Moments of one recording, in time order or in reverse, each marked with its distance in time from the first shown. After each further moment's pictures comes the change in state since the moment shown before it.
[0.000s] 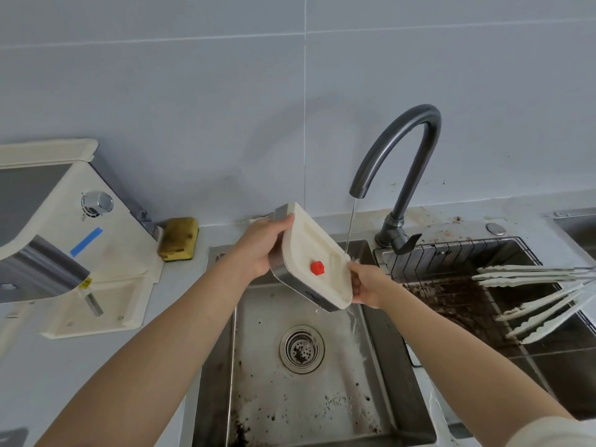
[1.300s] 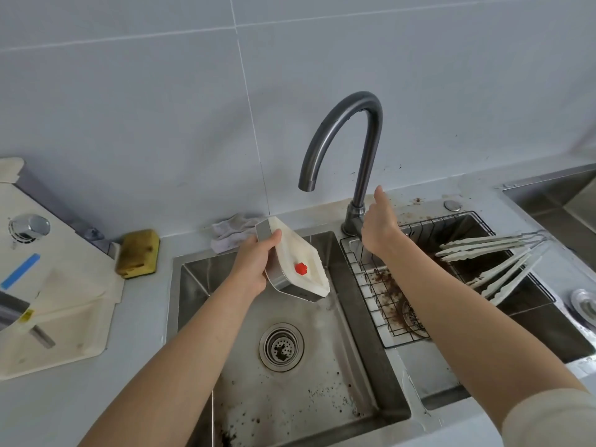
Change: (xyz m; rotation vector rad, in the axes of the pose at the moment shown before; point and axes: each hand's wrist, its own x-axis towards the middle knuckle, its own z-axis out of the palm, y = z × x) left_hand 0.025 -0.048 0.041 -0.026 0.120 -0.011; right_hand -0.034 -0.076 -0.048 0.312 0.167 -0.363
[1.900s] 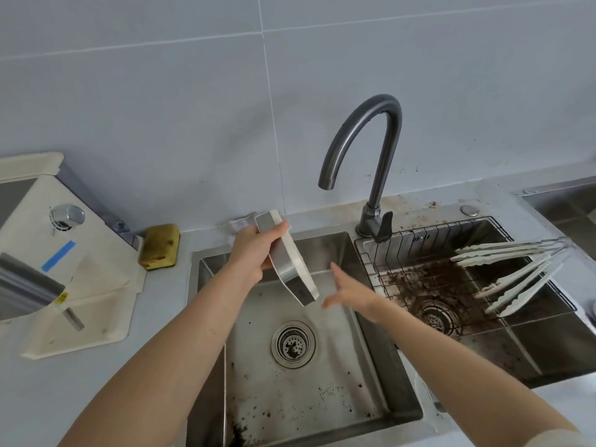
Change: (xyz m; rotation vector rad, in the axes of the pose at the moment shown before) left_hand -0.017 0.024 -0.022 0.095 0.036 0.098; right_hand -0.027 0.116 -0.006 -0.888 -0.532 0.064
